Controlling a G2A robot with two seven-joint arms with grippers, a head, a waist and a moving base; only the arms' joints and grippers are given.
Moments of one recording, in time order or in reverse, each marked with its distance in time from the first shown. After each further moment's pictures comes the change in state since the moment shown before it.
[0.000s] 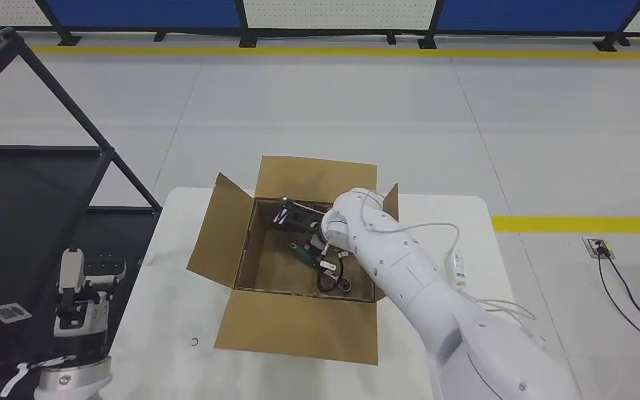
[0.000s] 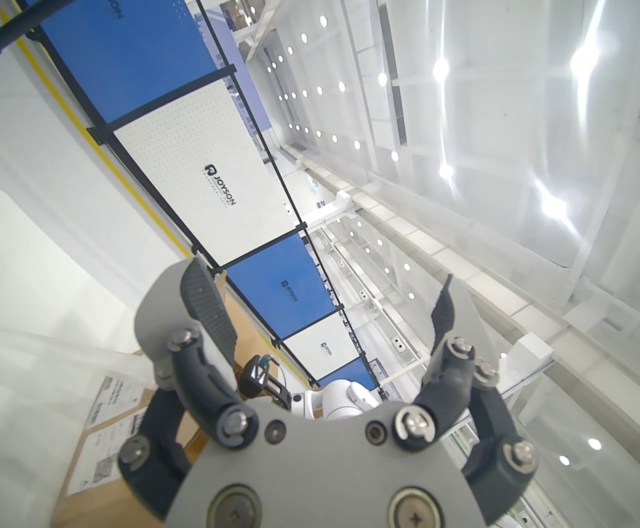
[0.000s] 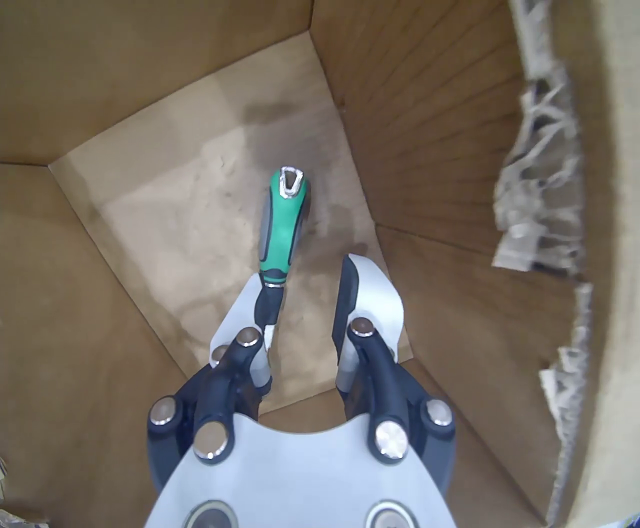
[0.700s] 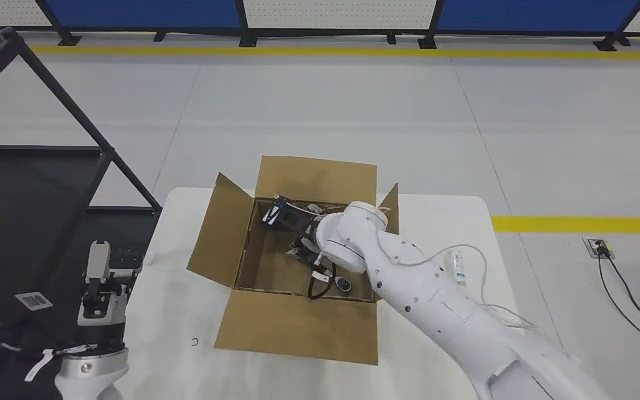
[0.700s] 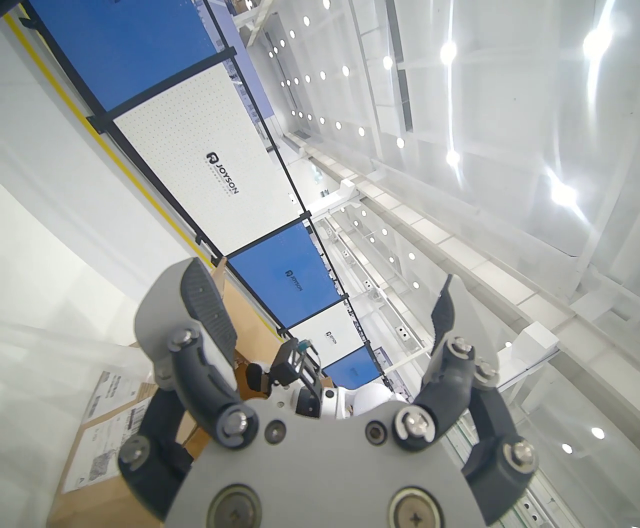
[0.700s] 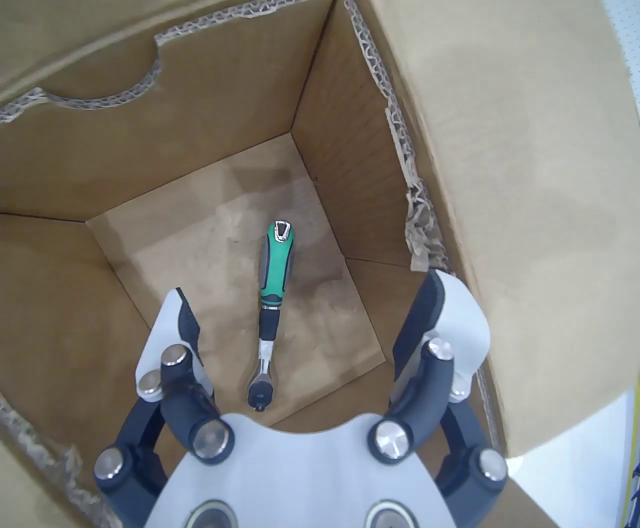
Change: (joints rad) left arm -0.040 -0.001 0.061 0.020 0.065 0.026 0.000; right arm -0.266 0.299 0.254 -0.842 -0.240 0.298 0.231
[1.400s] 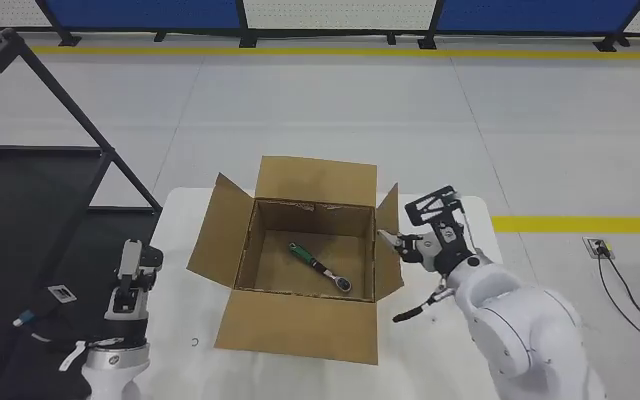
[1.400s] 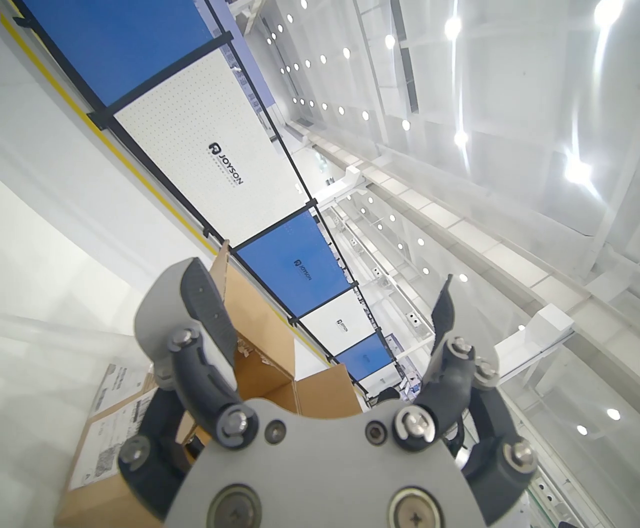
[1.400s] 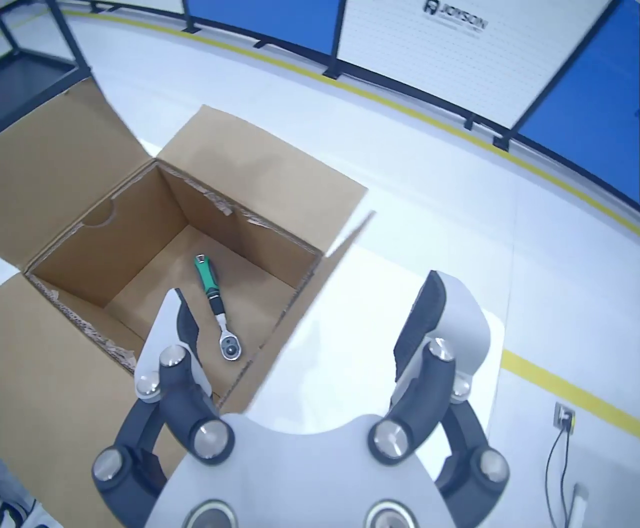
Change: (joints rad) left arm -0.031 -0.002 0.078 0.045 0.113 -0.015 0.027; right arm -0.750 0.211 0.790 -0.971 -0.179 0.181 0.021
